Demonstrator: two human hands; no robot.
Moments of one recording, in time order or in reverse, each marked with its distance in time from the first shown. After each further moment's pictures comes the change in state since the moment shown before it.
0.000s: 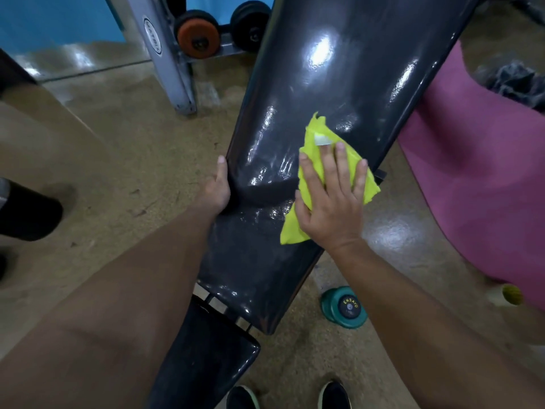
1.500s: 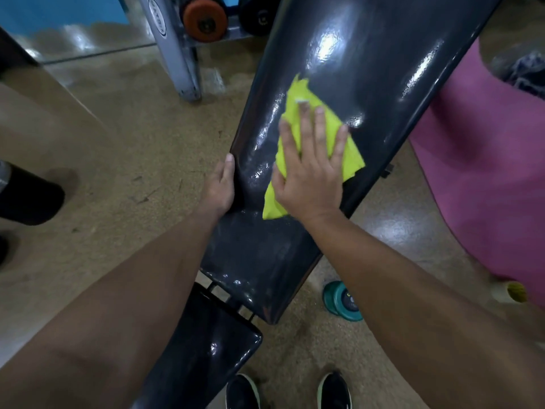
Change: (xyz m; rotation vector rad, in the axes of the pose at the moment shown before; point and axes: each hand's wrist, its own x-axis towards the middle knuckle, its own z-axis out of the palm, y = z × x) left_hand -0.007 -0.032 0.002 -0.069 0.022 0.268; right_hand 0.036 -0.049 0.006 -0.031 -0.102 -0.020
